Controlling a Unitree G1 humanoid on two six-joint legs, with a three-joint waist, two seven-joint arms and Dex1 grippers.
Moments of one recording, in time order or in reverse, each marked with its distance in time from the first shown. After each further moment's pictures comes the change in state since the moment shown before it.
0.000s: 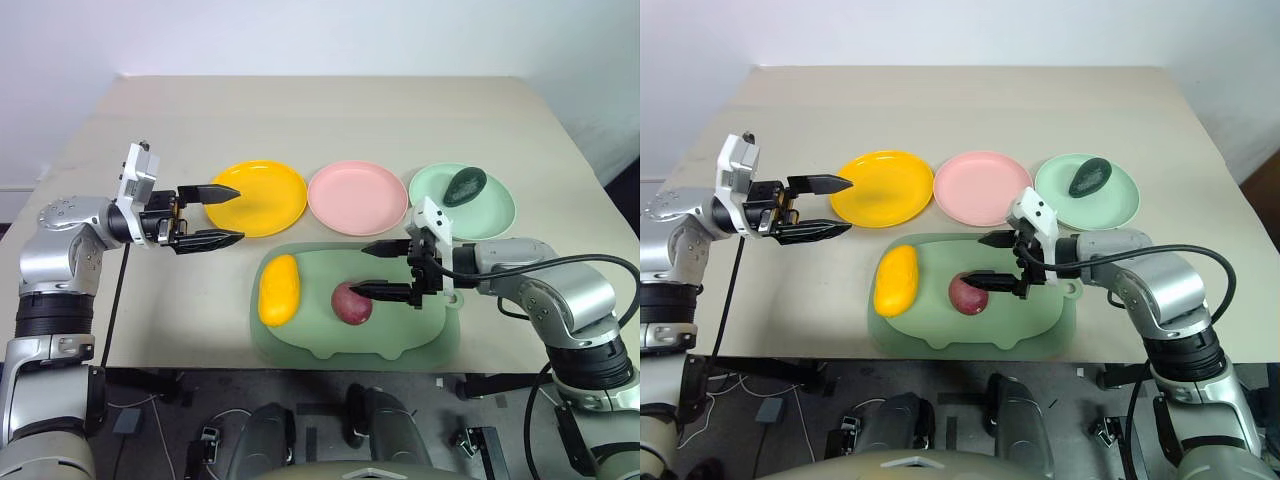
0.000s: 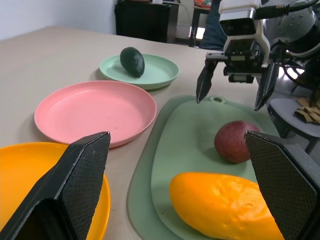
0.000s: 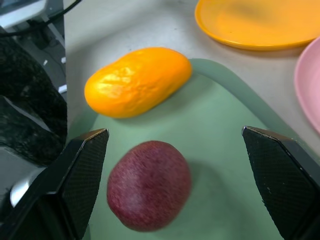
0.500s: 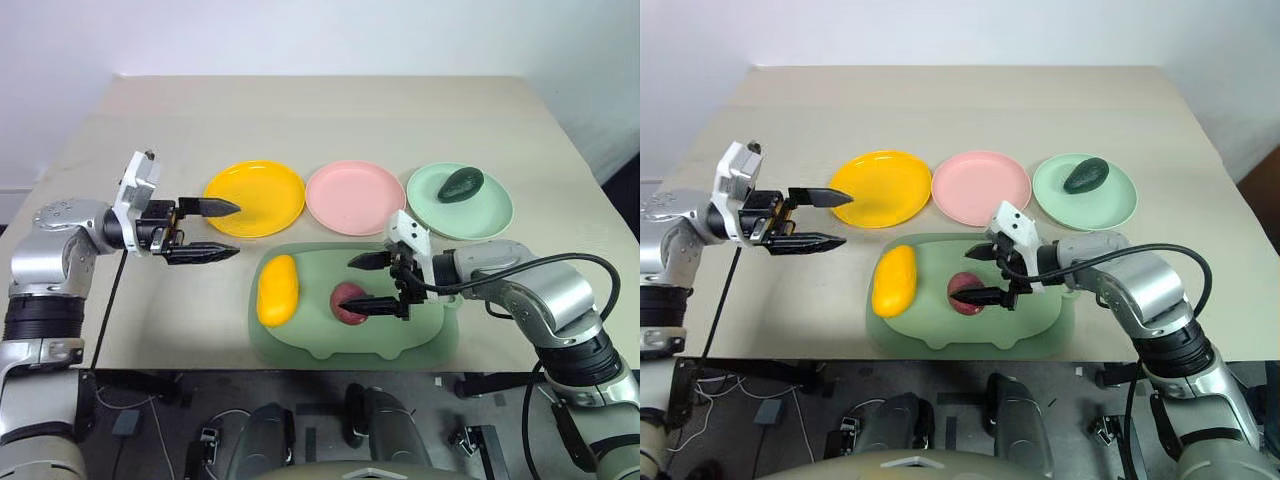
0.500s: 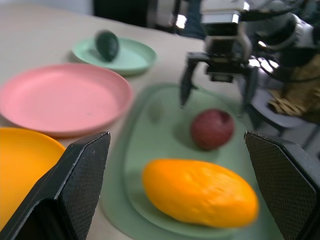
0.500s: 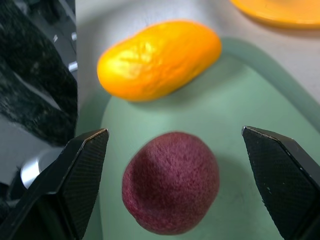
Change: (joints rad) left arm 0.045 0.092 -0.045 -0.067 -0.051 0.098 -0.075; right arm -0.037 -0.015 0.148 -0.002 -0.037 -0.015 -0.004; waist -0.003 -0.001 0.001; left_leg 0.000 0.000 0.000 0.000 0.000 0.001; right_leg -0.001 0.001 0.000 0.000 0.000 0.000
